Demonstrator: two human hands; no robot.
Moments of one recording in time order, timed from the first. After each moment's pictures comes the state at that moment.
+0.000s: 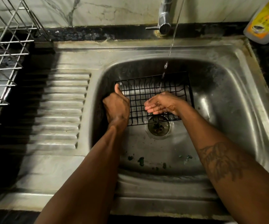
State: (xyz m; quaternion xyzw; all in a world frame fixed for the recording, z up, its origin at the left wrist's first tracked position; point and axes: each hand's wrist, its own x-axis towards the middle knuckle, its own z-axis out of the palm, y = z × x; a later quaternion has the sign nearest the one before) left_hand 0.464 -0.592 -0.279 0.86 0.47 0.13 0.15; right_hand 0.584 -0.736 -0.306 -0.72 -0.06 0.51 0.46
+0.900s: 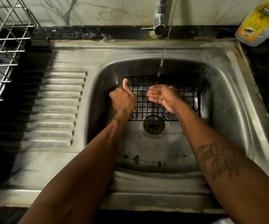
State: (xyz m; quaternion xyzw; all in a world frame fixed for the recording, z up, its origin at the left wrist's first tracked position) left_hand 0.491 -0.604 -0.288 0.91 0.39 0.09 0.11; right_hand 0.594 -0.734 -0.317 -0.65 0.04 0.38 0.65
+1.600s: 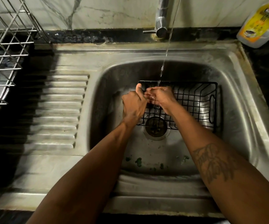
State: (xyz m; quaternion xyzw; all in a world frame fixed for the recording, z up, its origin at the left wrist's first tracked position) left_hand 0.494 -0.631 -0.282 0.91 0.33 0.11 0.24; right_hand 0.582 -0.712 -0.316 -0.64 0.06 0.35 0.69
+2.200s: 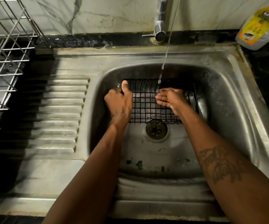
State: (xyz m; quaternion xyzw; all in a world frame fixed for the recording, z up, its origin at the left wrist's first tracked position) left_hand 0.481 -0.595 -0.264 0.79 0.46 0.23 0.32; right_hand 0.606 -0.740 -0.318 -0.69 0.10 0.29 0.65
